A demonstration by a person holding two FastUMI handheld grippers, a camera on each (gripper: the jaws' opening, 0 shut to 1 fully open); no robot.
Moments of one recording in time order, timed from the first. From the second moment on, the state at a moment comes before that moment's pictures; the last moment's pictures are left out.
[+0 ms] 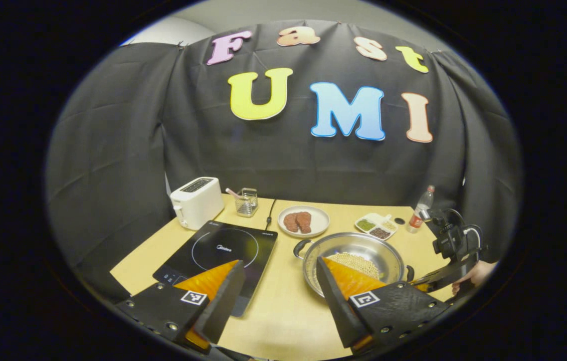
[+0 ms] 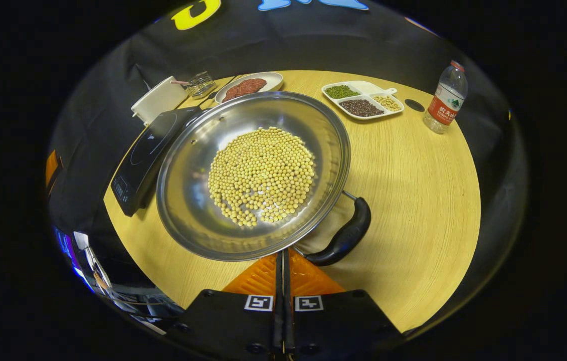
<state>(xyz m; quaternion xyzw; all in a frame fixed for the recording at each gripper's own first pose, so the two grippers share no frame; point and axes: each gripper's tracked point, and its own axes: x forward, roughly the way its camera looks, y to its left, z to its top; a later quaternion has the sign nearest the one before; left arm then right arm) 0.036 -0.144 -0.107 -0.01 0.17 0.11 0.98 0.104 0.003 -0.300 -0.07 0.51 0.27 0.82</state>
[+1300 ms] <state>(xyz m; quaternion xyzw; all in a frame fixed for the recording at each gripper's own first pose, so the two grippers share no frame) 0.065 -0.145 -0.105 -0.02 0.17 0.08 0.98 0.177 -0.032 -0.295 -0.01 0.49 0.16 0.86</state>
